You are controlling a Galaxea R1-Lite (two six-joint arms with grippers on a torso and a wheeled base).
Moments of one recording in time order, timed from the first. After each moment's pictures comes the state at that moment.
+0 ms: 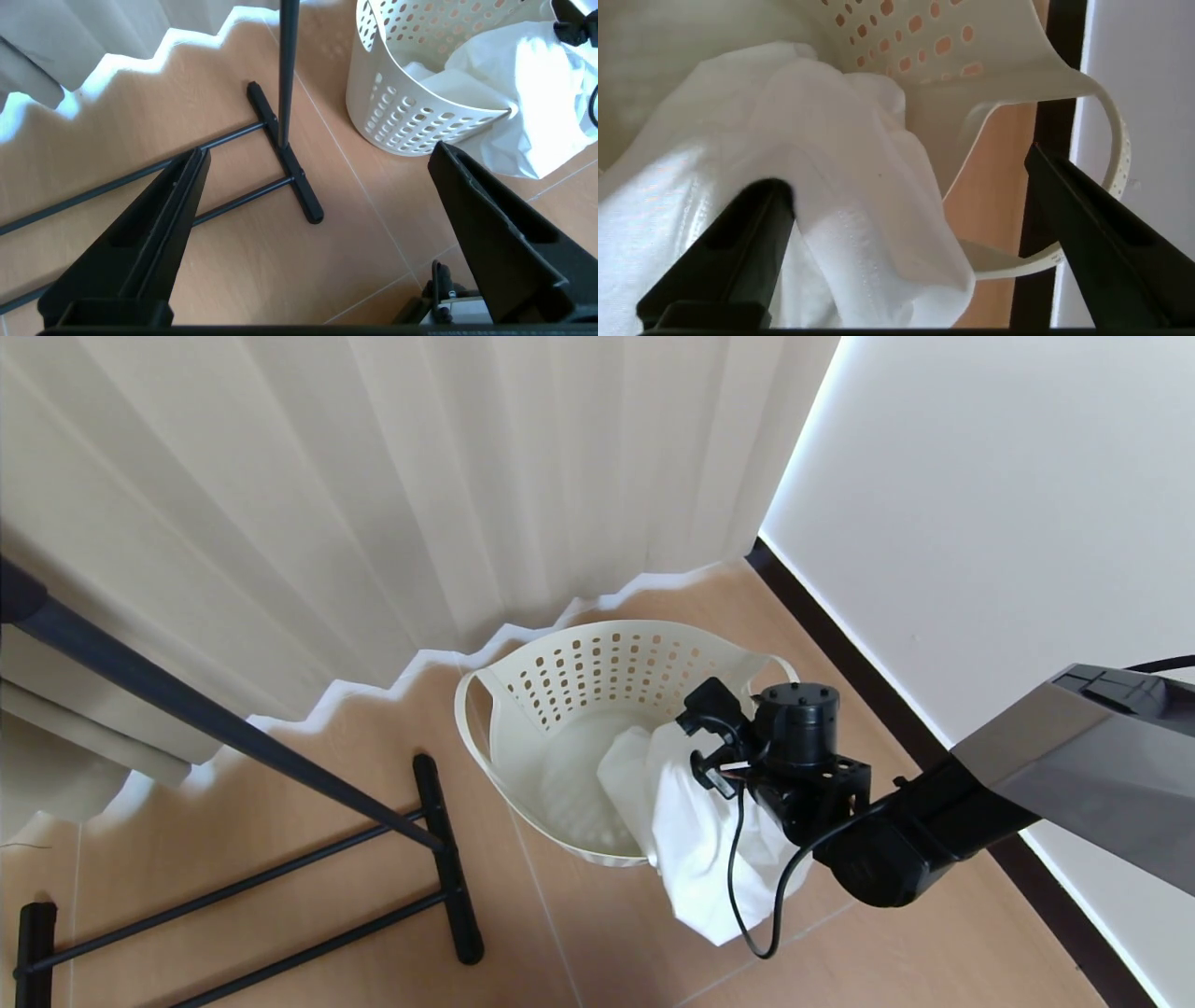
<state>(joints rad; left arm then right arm) 0.01 0.00 -0.05 0.11 -0.07 -0.01 0.53 2.20 -0.99 -0.91 -0.43 -0.51</state>
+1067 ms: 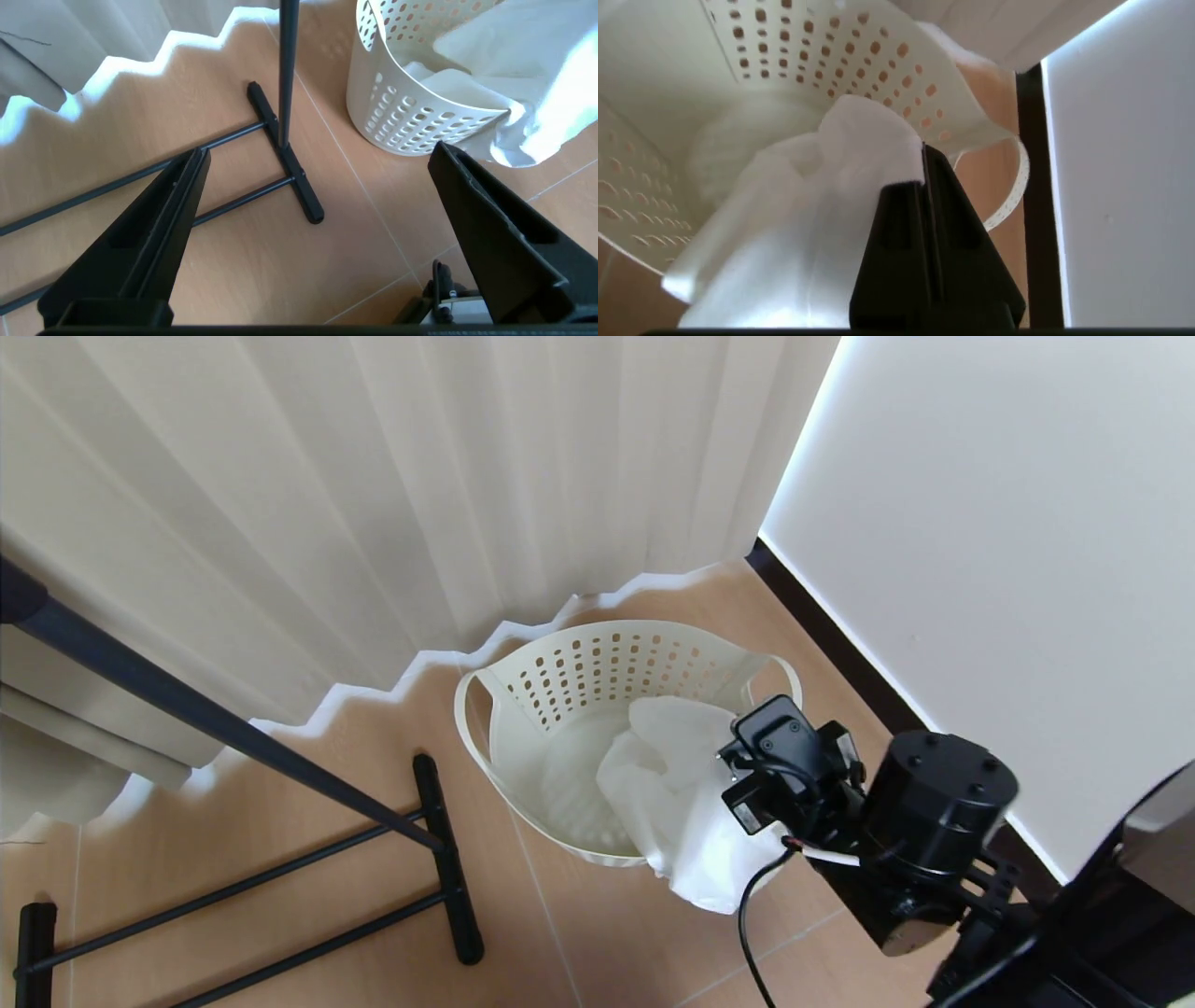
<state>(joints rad) 0.01 0.00 -0.05 0.11 -0.07 -0.01 0.70 1.94 -0.53 -1.40 -0.44 -0.51</state>
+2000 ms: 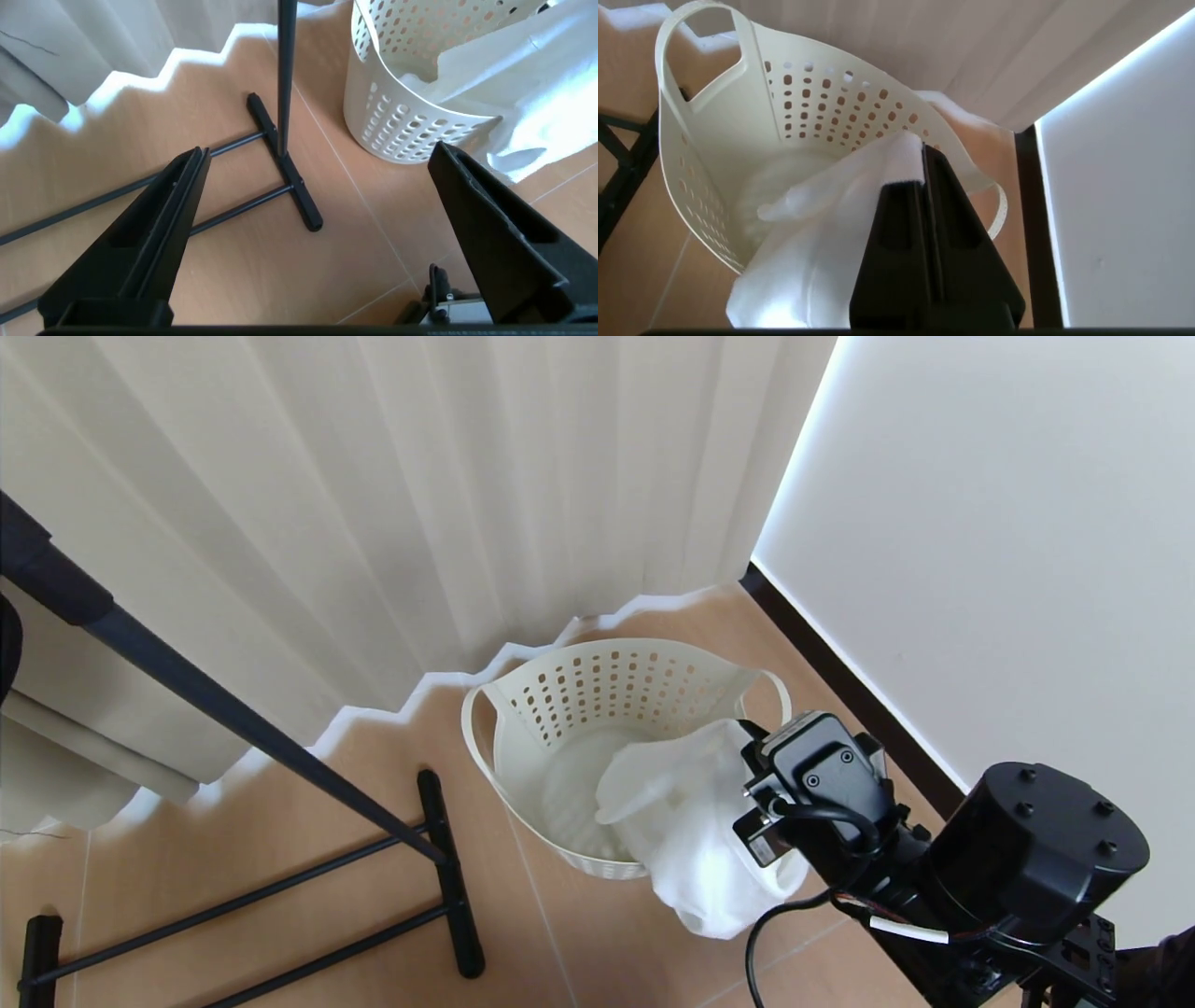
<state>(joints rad) 0.01 0.00 -0.05 0.11 -0.08 -0.01 0.81 1.83 -0.44 -1.44 -0.45 -0.52</state>
